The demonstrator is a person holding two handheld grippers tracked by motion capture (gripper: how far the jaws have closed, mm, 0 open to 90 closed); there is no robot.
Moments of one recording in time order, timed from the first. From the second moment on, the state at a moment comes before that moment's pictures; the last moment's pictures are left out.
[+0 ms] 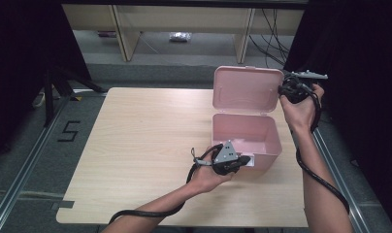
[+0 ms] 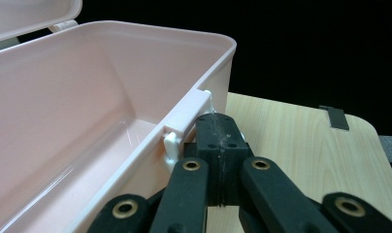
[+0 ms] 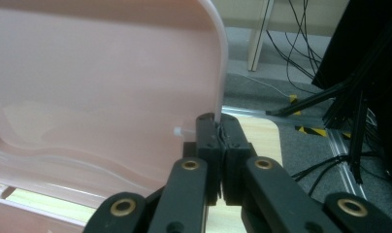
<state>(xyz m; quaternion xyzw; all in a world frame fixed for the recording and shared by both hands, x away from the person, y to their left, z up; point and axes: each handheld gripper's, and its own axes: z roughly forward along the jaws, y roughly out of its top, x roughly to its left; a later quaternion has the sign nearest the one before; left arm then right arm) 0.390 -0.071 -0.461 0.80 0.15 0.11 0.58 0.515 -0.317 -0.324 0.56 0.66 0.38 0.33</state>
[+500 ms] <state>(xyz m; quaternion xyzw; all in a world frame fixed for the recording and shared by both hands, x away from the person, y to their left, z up) 0.390 -0.071 -0.461 0.80 0.15 0.11 0.57 0.508 -0.317 -0.328 0.55 0.65 0.39 0.34</state>
